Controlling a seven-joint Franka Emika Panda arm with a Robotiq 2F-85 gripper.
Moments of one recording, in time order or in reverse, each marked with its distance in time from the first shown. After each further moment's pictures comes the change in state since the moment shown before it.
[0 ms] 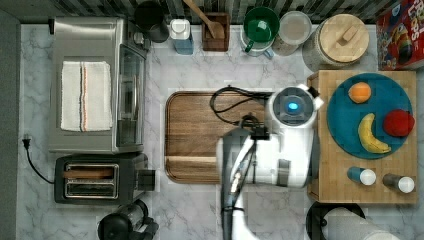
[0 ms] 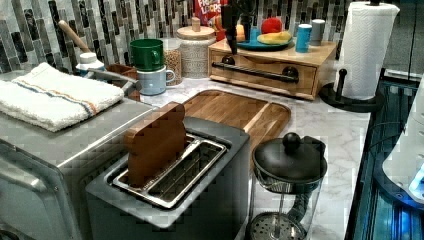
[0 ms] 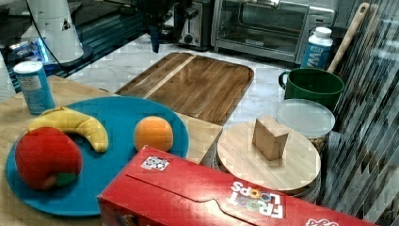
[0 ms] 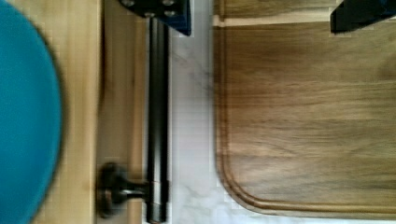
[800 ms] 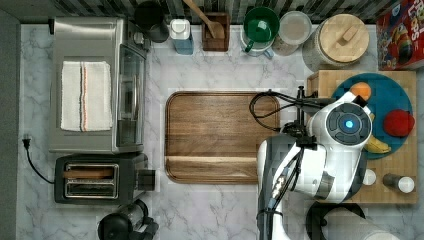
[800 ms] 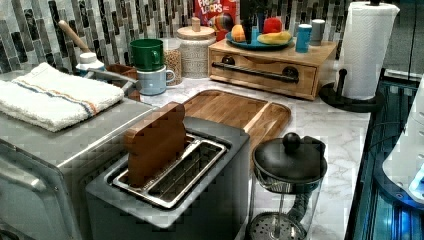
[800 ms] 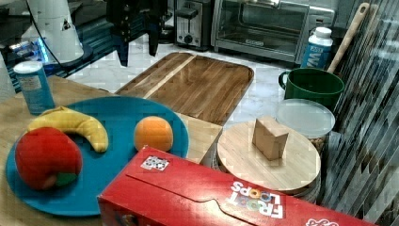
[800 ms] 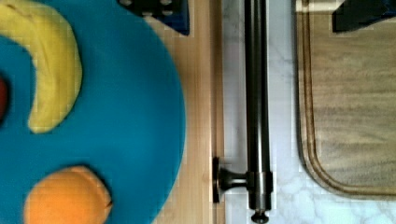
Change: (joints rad) arm -0.081 0.002 -0.073 -0.002 -0.034 0.115 -0.113
